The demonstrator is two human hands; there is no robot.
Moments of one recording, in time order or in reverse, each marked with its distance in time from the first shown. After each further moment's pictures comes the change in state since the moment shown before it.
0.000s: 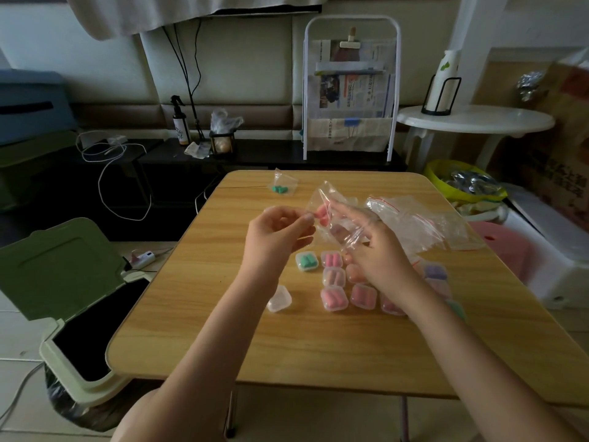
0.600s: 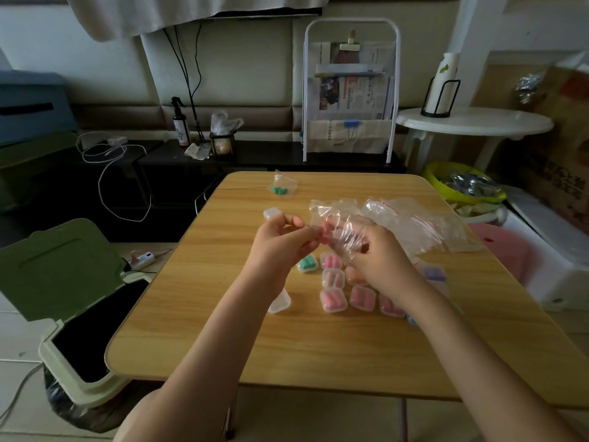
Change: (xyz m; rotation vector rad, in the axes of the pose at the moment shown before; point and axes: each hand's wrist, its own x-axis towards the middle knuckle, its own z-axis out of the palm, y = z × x) left_hand 0.003 -0.004 0.002 -0.234 -0.128 -0.144; right_hand 0.002 0.012 -0.004 -0.118 -0.019 0.104
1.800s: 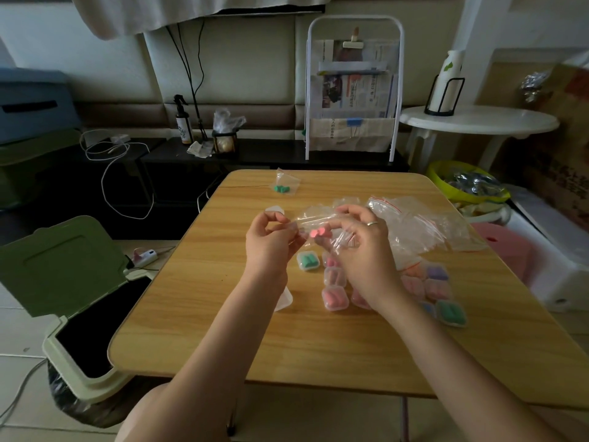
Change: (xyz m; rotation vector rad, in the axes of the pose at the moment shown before) left_hand 0.009 -0.008 -0.002 -0.087 0.281 0.072; right_hand 0.007 0.006 0.031 -0.084 0.300 -0.167
